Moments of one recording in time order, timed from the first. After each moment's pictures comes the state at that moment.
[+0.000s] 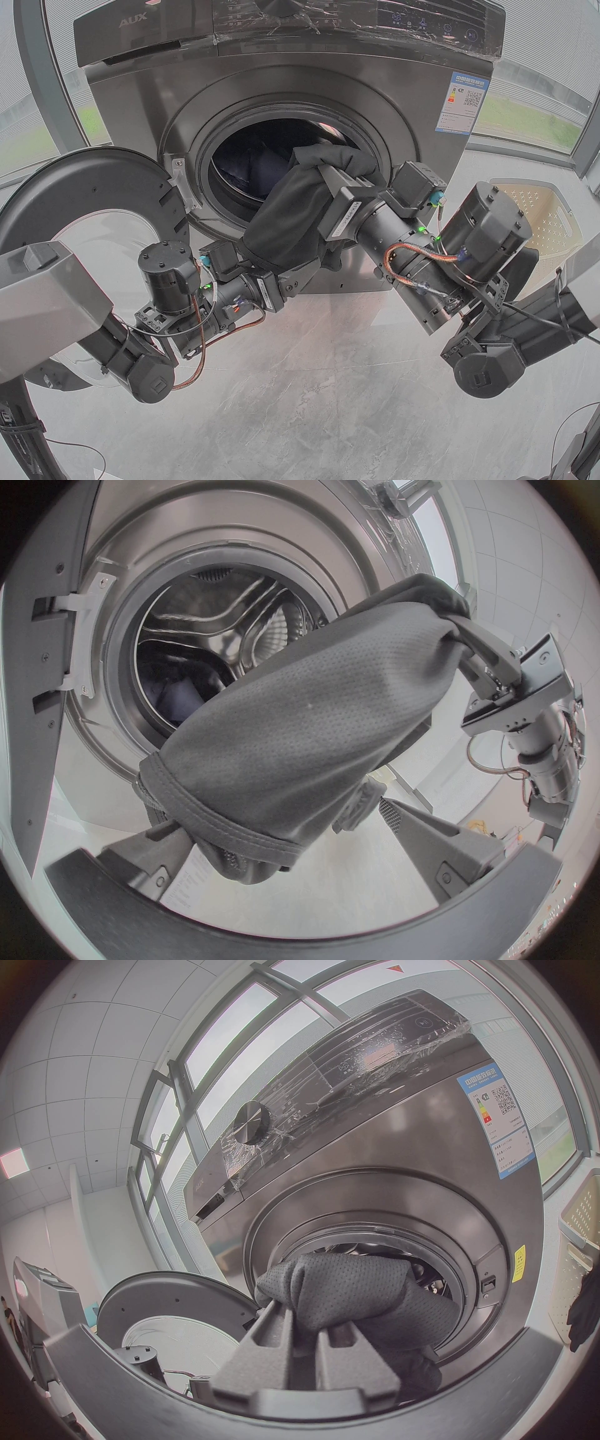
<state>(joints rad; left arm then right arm) -0.54 2.04 -0.75 -1.33 -0.19 -0.32 0.82 1.95 -0.99 -1.39 -0.24 0.14</state>
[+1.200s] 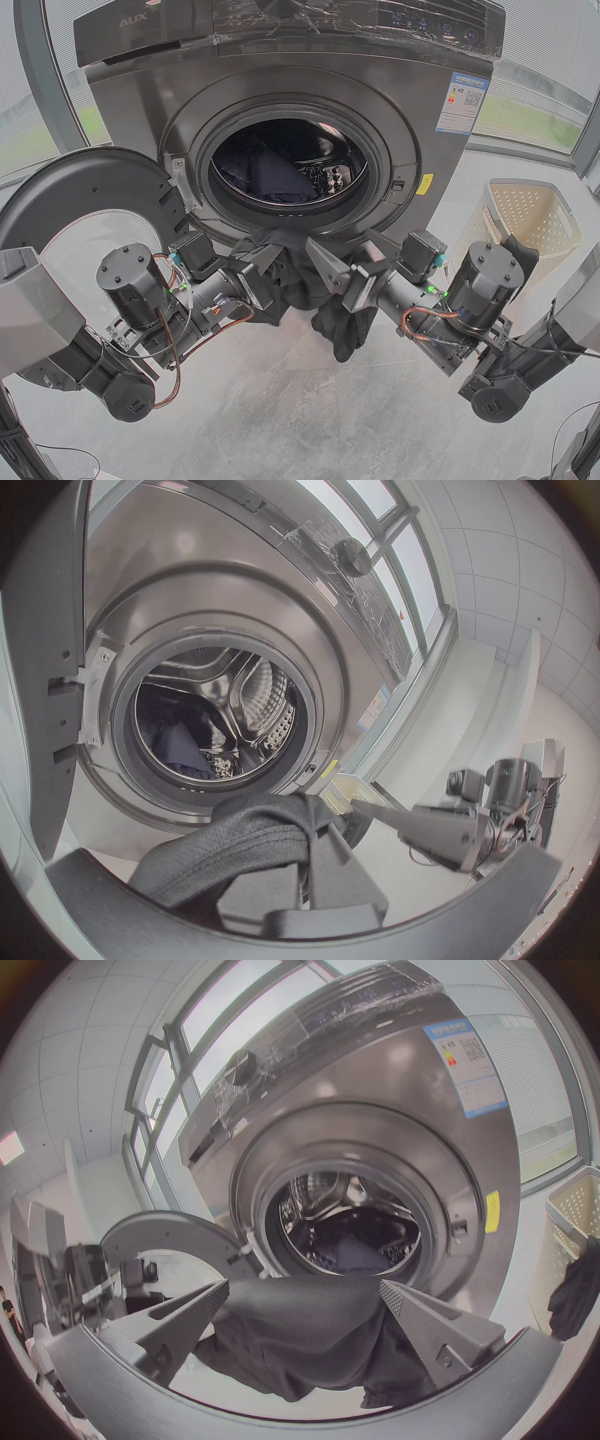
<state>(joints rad) -0.57 1.93 -0.62 -1.53 -0.14 -0.32 0.77 1.95 -0.73 -1.43 -0.19 0.15</state>
